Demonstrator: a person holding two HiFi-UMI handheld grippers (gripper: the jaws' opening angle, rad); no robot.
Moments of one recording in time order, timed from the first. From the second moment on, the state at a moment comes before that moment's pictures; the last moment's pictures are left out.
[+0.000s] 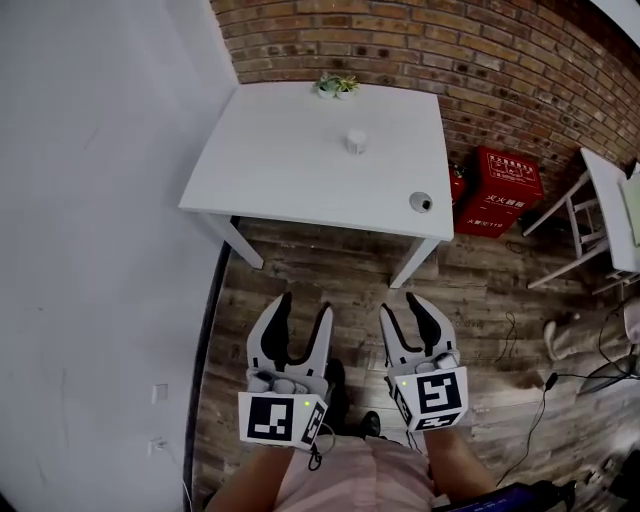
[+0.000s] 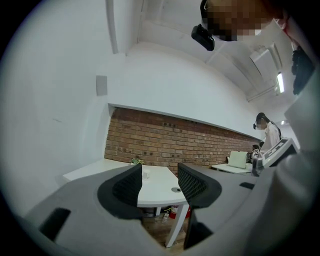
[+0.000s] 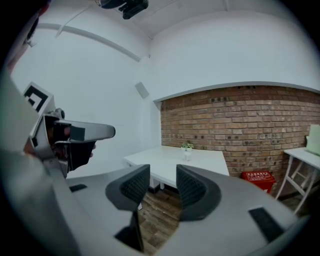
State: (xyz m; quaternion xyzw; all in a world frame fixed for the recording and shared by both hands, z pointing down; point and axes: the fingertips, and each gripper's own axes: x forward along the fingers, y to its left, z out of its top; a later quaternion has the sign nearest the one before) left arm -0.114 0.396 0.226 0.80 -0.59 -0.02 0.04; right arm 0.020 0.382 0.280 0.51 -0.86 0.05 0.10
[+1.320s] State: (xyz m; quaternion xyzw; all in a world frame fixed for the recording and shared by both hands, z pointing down) left arm -0.135 0.198 0.226 0.85 -0.53 -0.03 0.05; right arm -0.007 0.201 0.261 0.56 -0.82 0.04 0.09
